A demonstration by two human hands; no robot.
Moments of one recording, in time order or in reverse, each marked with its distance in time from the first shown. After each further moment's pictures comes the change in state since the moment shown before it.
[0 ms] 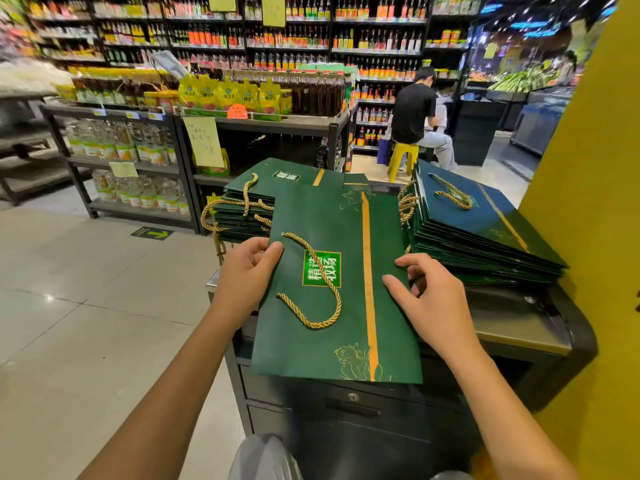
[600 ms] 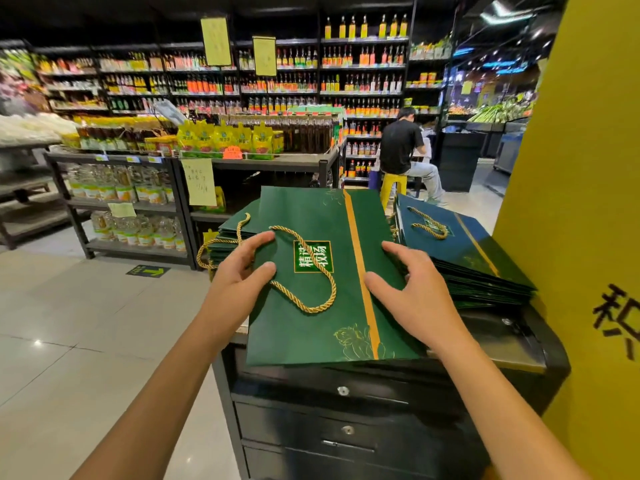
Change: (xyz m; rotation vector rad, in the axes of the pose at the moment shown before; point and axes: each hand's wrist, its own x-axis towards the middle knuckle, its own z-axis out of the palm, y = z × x) left_hand -0.007 0.057 -0.010 -0.173 -0.140 0.061; right_hand 0.021 -0.054 -0.042 0.126 -0.085 0.061
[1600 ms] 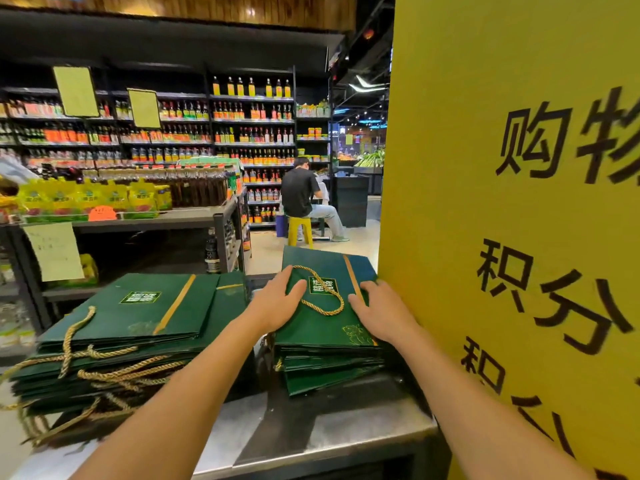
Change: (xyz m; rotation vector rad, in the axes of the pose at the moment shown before) left_hand 0.172 -0.019 0.220 0.689 -0.496 0.008; right_hand 0.113 0.126 -0.093 -0.501 0.030 0.324
